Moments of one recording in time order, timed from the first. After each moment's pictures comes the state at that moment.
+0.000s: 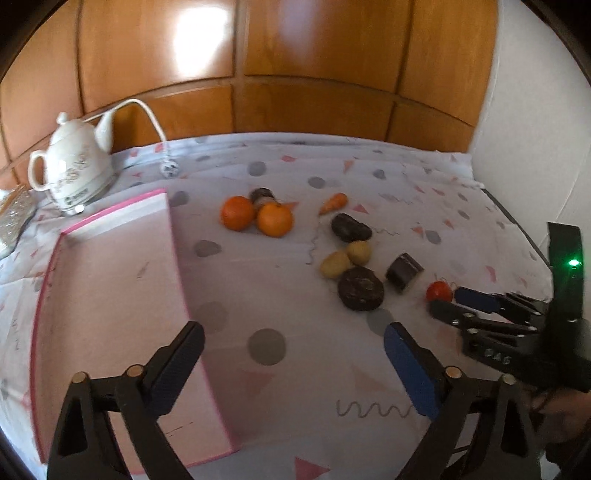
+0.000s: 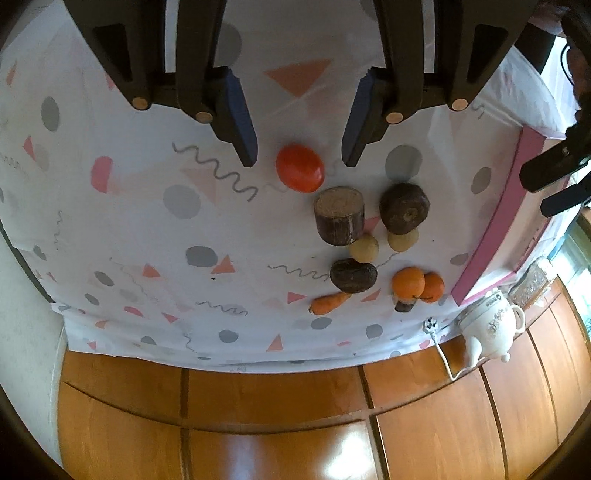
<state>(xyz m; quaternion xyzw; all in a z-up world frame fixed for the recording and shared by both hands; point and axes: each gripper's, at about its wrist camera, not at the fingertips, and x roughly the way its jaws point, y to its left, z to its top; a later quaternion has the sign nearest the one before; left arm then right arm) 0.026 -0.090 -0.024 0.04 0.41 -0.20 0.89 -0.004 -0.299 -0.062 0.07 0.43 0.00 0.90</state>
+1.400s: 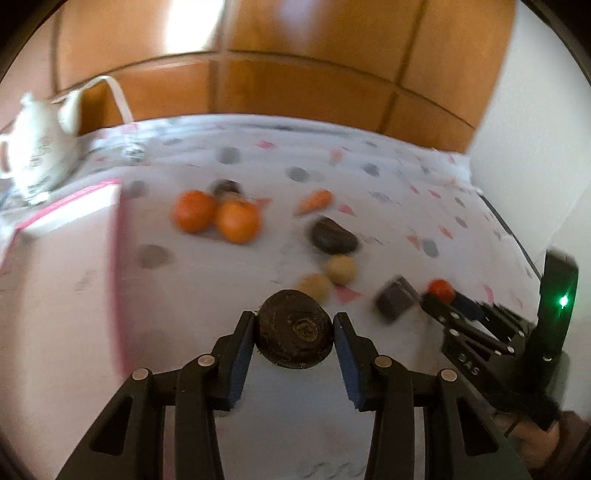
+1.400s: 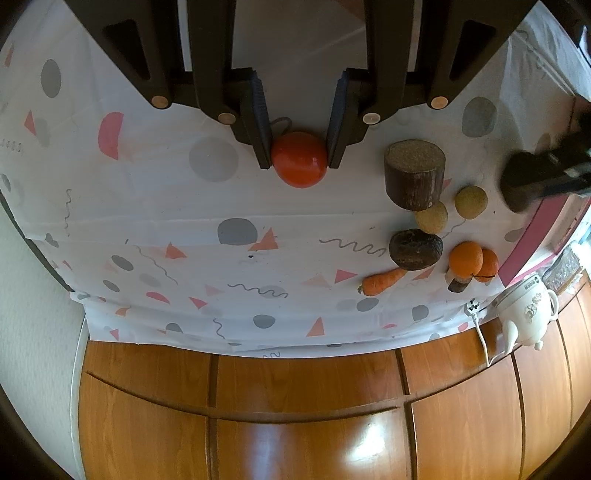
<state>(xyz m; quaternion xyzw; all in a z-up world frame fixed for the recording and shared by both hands) 0.068 -0.112 -0.039 0.00 0.43 -0.21 0.88 0.023 -0.323 -0.081 0.05 0.39 -0.06 0.92</state>
